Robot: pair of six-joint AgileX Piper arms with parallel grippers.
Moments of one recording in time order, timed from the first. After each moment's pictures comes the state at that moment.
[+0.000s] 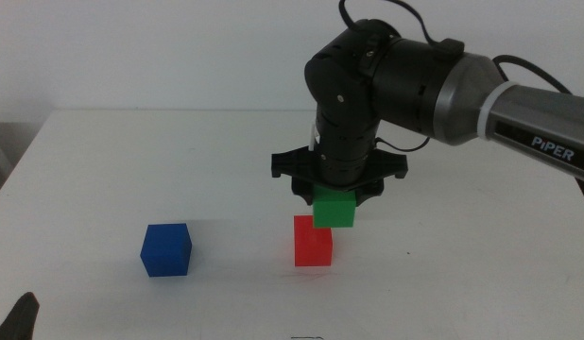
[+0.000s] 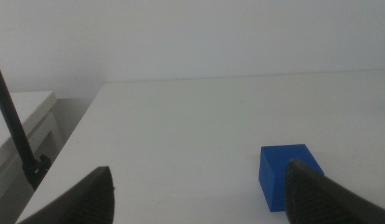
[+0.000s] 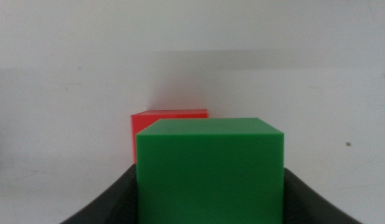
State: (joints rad) left arm -0.03 -0.01 0.03 0.03 0.18 -0.01; right arm 0.75 1.98 -1.75 -0.21 1.16 0.82
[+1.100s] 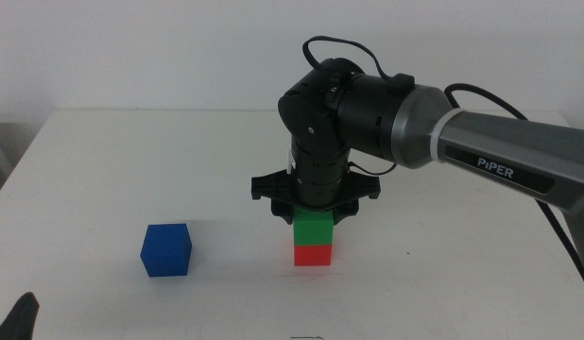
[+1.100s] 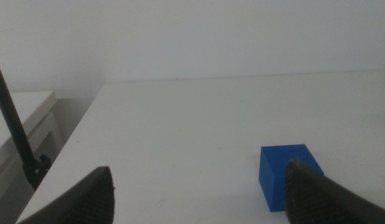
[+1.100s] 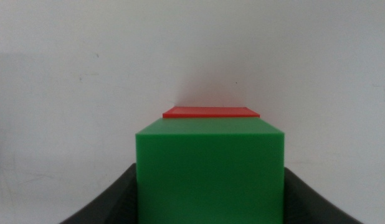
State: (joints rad) left arm -0.03 -0.01 0.03 0.03 0.18 -0.01; right arm 0.78 2.08 -1.76 -0.19 1.09 0.83
